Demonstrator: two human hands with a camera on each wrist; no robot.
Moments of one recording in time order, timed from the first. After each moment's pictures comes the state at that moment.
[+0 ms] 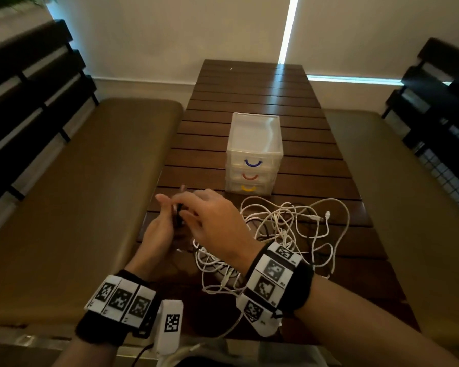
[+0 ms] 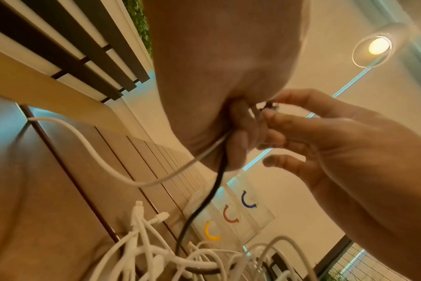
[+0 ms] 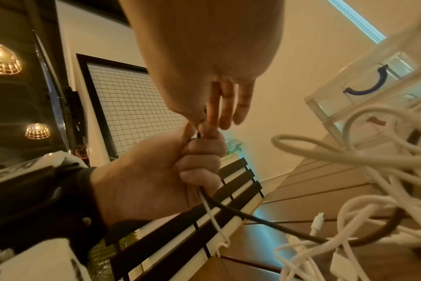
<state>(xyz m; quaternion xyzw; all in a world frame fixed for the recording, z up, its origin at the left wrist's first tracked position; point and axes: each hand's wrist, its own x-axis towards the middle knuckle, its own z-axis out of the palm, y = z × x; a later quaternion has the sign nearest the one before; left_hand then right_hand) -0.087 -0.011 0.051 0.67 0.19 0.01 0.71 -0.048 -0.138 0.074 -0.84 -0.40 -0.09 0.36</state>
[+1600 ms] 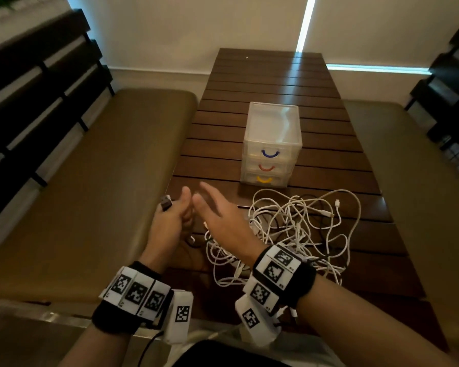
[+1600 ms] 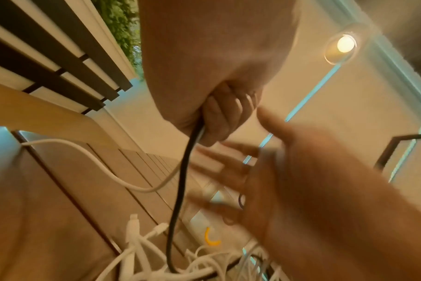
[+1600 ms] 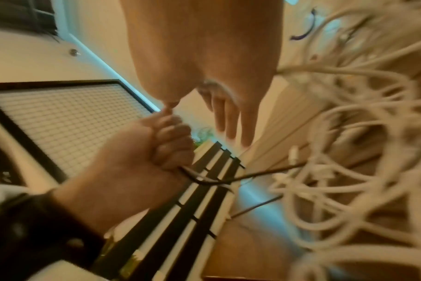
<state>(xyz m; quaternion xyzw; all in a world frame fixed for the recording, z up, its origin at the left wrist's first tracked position) -0.098 -0.004 0.056 0.63 0.18 0.09 0.75 -0.054 -0.121 0.046 -0.78 -0.23 0.17 0.55</state>
